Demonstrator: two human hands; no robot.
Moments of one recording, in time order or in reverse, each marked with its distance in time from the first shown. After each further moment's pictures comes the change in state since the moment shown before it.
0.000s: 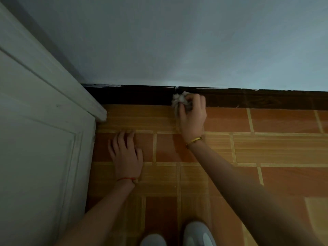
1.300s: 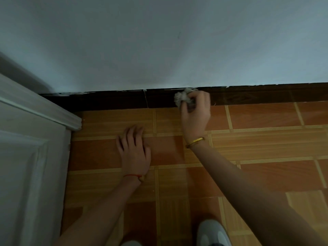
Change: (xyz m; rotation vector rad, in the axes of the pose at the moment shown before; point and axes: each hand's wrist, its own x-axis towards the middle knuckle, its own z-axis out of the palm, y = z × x) left_hand 0.004 0.086 0.027 0.004 -0.070 0.144; right_hand 0.027 0.044 -0.060 -0.013 0.158 -0.020
